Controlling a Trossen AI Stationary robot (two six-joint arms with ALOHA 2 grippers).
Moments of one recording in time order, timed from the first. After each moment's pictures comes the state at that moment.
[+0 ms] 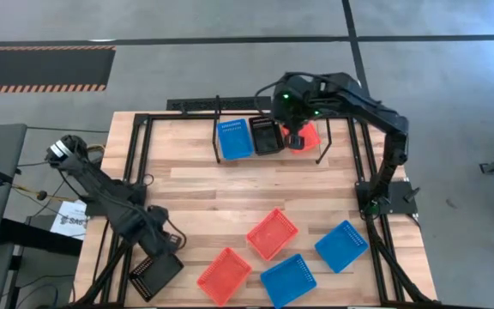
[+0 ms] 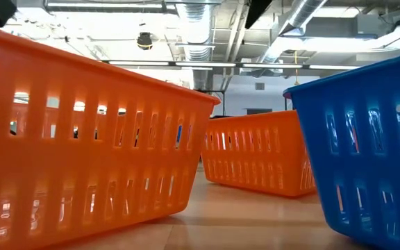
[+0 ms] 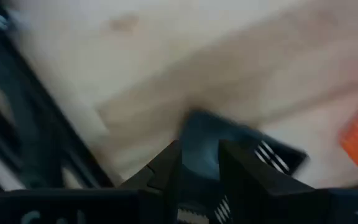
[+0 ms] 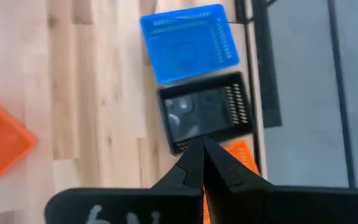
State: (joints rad) left arm -0.76 1.33 0.98 -1.10 0.05 -1.97; right arm -0.29 1.80 2.27 -1.50 0.12 -0.29
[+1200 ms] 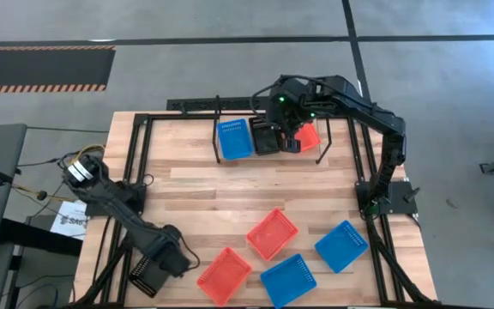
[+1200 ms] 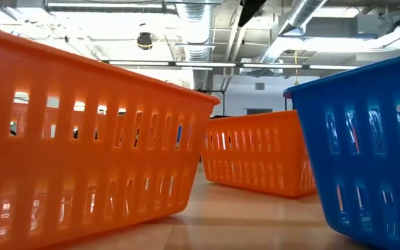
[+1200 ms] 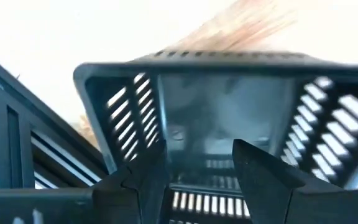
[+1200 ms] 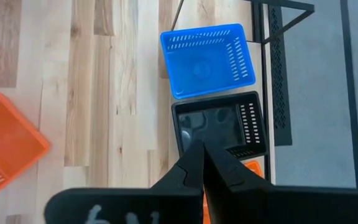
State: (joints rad) left arm -0.75 1.66 1.01 -0.98 0.31 -1.72; right arm -0.27 1.82 2.27 -1.47 0.07 -0.32
